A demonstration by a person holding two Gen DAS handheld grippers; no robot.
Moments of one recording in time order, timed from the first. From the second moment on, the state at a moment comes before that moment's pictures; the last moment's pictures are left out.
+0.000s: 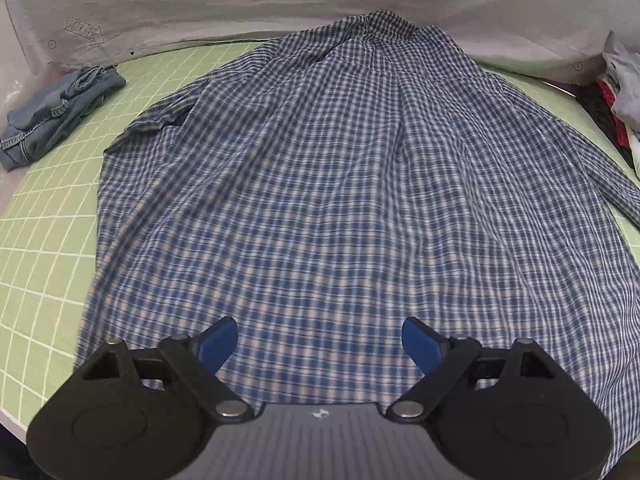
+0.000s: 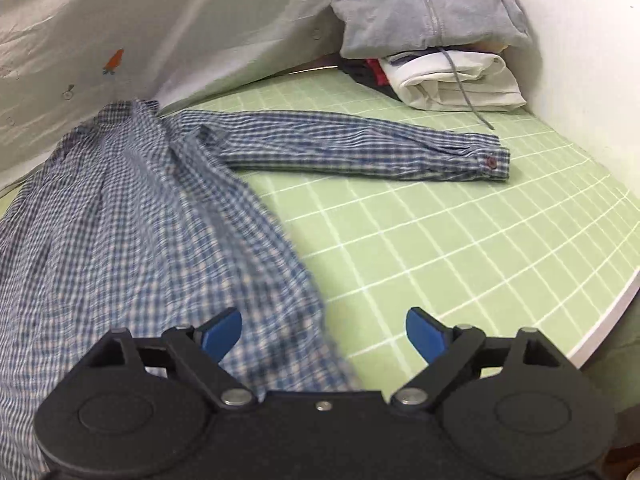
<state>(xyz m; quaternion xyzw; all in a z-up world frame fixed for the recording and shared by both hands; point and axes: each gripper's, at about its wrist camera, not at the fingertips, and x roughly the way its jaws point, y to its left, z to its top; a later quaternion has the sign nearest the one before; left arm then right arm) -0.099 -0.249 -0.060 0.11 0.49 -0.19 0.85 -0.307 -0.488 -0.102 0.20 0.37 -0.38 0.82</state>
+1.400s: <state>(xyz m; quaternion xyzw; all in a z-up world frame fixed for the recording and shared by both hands) -0.097 -0.258 -0.050 0.02 0.51 -0.03 0.86 -0.312 -0.716 -0.133 0.20 0.37 -0.50 0.76</state>
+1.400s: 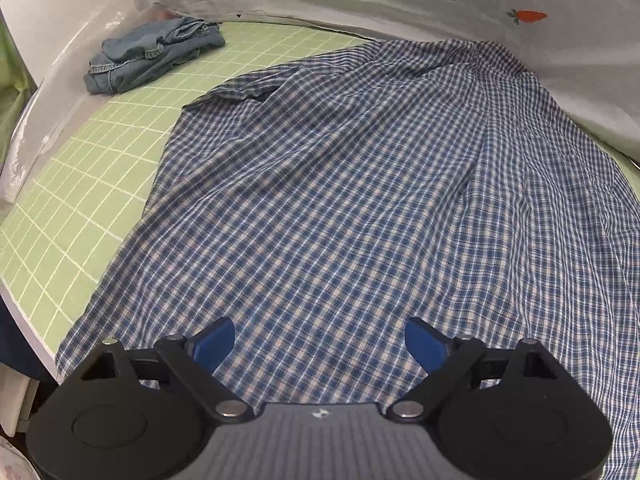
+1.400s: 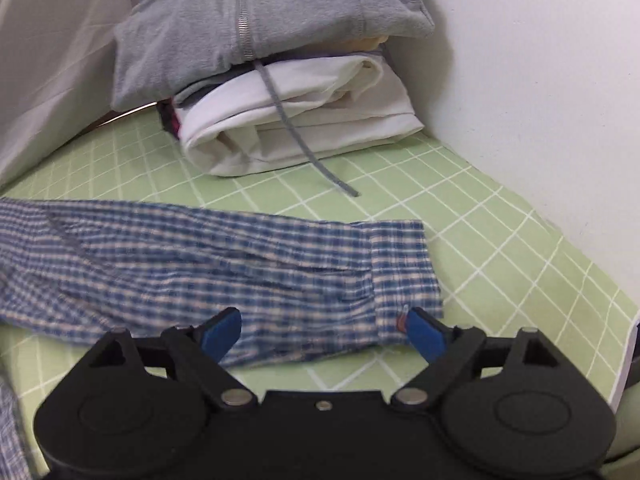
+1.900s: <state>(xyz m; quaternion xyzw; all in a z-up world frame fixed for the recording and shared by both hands) -0.036 -0.122 -0.040 0.02 0.50 -0.04 0.86 -0.267 -0.501 -0.125 0.21 0.38 -0.41 0.80</state>
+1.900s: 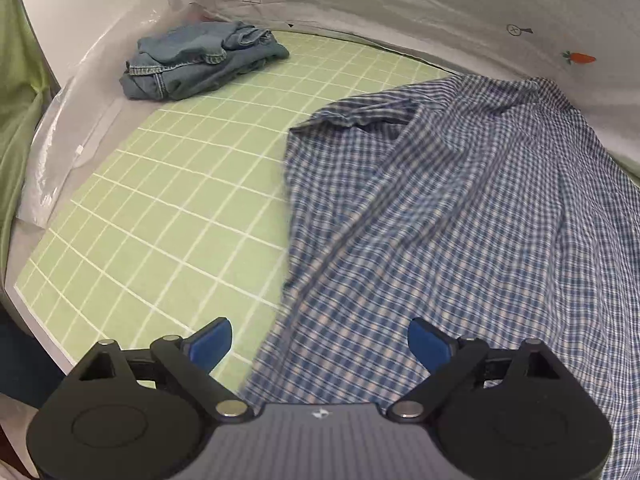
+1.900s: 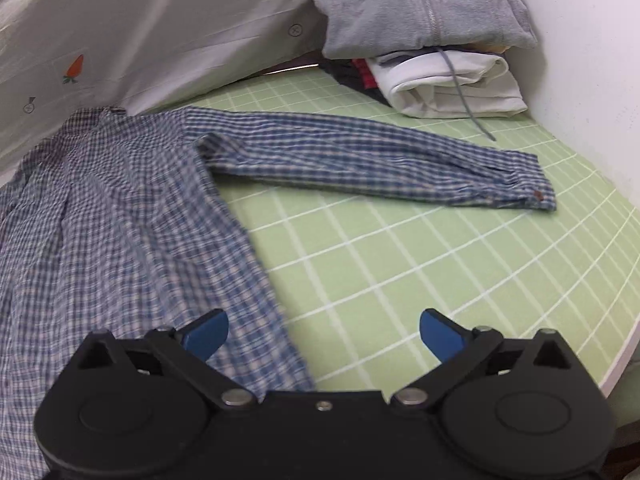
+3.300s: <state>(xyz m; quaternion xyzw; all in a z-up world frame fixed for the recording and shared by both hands) 0.158 -0.104 -0.046 0.09 0.42 -0.09 0.90 -0.165 -0.416 -0.197 0.27 0.42 -0.43 0.75</state>
